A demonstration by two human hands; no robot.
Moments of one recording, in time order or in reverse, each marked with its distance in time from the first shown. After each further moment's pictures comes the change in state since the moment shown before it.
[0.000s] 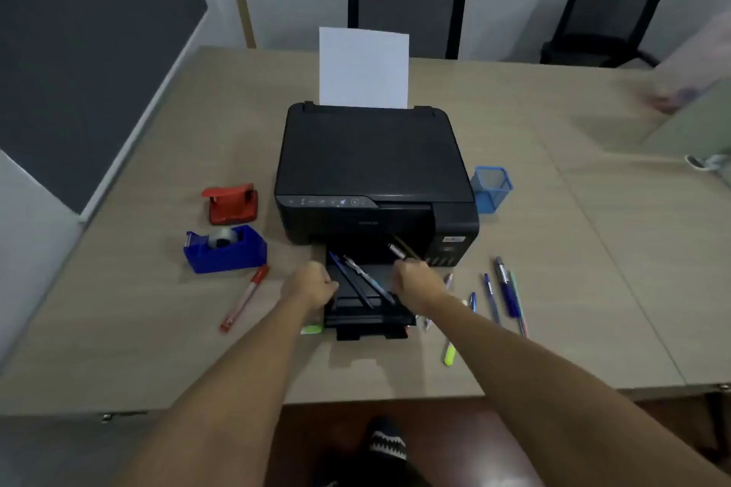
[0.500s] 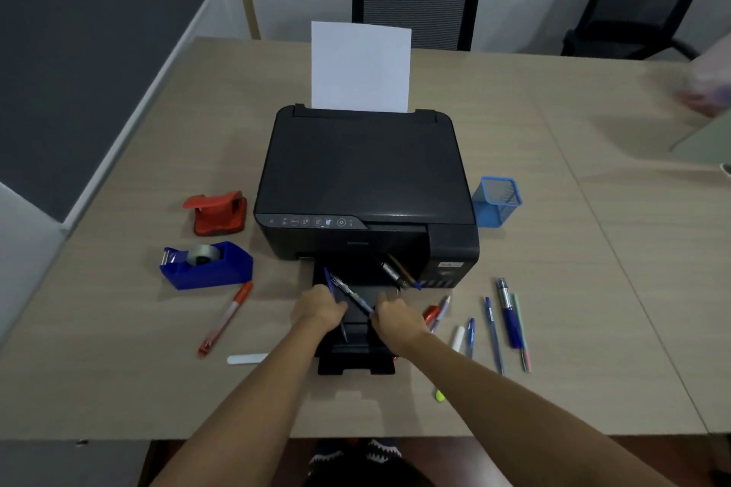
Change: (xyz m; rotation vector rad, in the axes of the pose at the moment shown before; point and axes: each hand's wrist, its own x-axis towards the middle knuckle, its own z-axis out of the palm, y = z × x) left_hand 0.021 0.041 0.033 0.008 -0.032 -0.207; right_hand 0.028 0.011 0.034 -0.085 -0.157 -0.017
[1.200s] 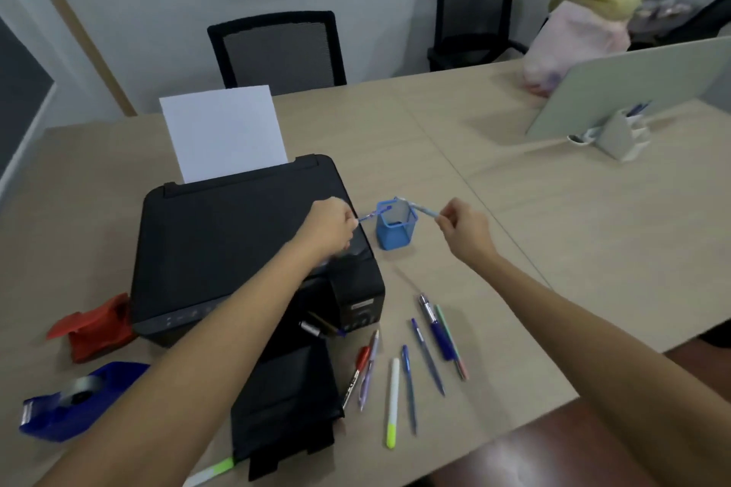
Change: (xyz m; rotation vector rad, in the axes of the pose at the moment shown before) left_hand -0.020 0.246 -0.075 0.002 -0.031 0.712; right_hand -0.019 0.206 -0.178 0.537 0.784 0.385
